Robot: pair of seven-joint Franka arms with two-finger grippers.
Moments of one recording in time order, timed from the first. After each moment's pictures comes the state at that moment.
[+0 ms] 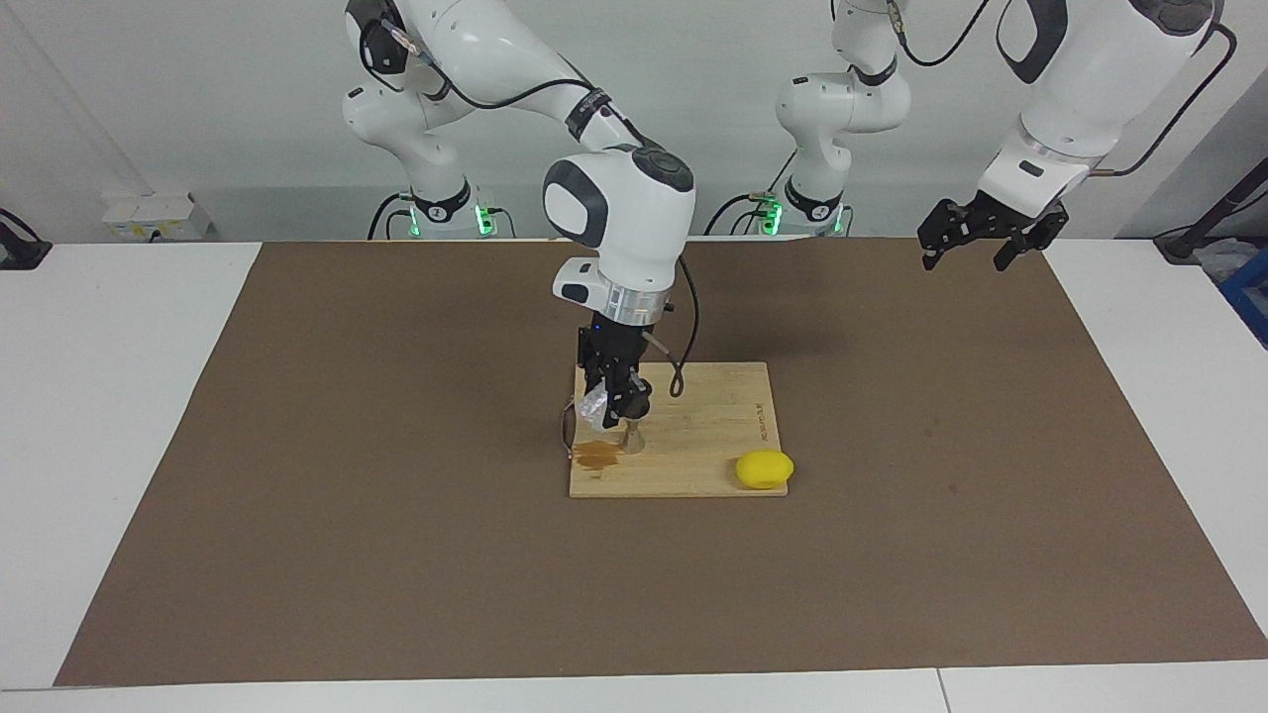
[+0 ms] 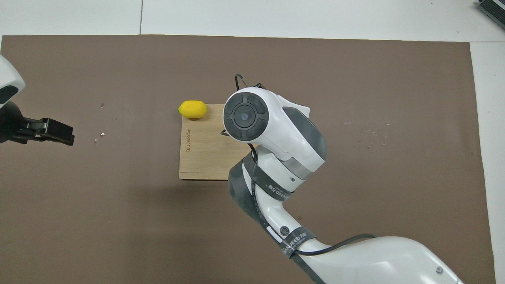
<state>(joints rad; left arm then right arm) -0.05 -0.03 -0.04 -1.62 0.00 1.52 0.02 0.54 0.46 0.06 -1.44 -0.41 1.99 1.82</state>
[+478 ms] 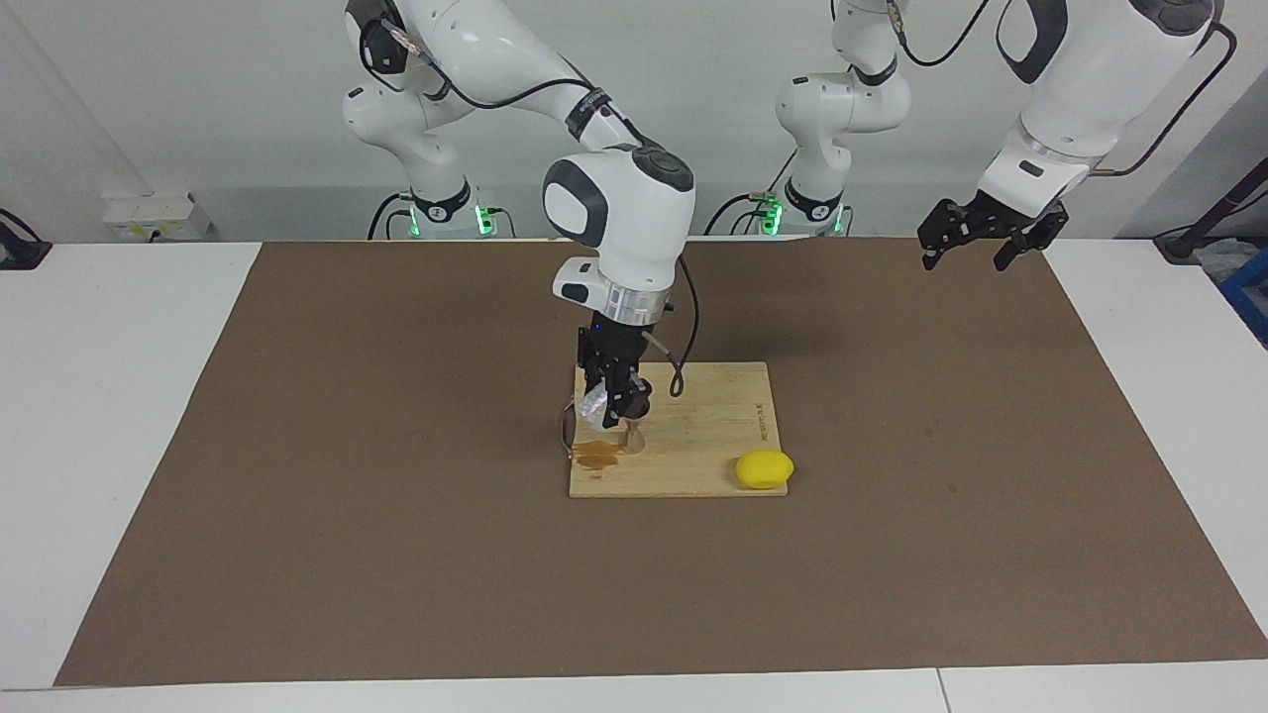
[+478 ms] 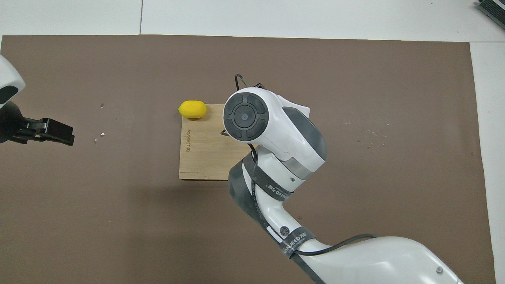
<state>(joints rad) -0.05 -0.03 -0.04 -1.62 0.00 1.52 0.02 0.54 0.46 0.06 -1.44 -0.41 1.99 1.82</state>
